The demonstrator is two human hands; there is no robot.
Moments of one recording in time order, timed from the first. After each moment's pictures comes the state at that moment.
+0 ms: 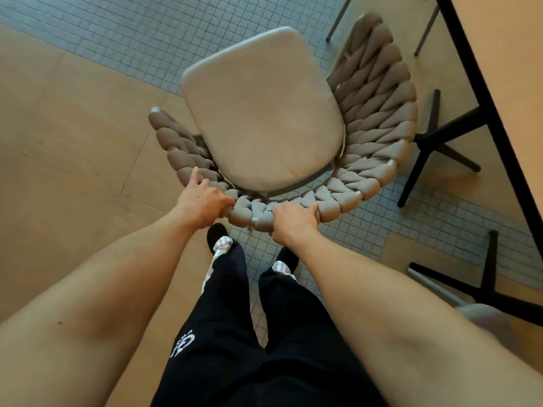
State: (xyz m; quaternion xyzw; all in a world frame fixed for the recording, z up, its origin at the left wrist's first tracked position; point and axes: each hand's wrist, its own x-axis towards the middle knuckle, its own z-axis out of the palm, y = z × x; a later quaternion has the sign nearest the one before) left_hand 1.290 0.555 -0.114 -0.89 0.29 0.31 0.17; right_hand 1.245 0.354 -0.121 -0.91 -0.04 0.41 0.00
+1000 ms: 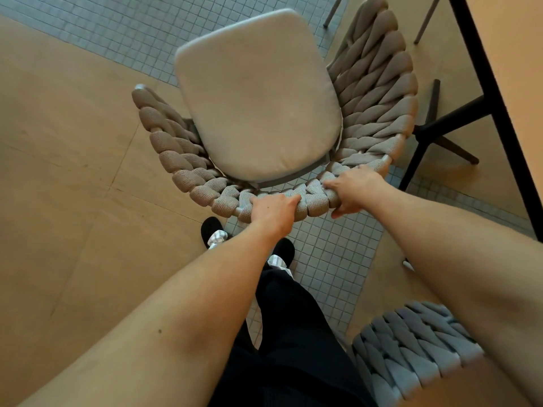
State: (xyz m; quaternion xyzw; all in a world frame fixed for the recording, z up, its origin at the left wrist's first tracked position) left_hand 1.253 0.406 -0.137 -0.92 0.16 0.35 -0.04; right_hand 1.306 0.221 -0.107 -0.86 -0.21 0.44 -0.17
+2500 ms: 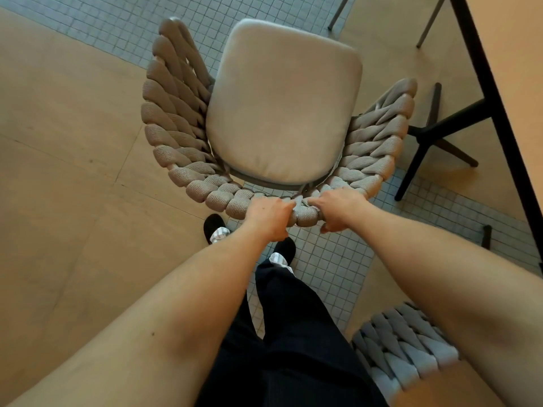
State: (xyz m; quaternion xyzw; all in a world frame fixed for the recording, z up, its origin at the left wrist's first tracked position) left_hand 1.240 0.436 -0.132 -0.91 0.24 0.33 -0.01; right_hand 1.265 0.261 -0.112 -0.85 -0.23 0.45 -0.13
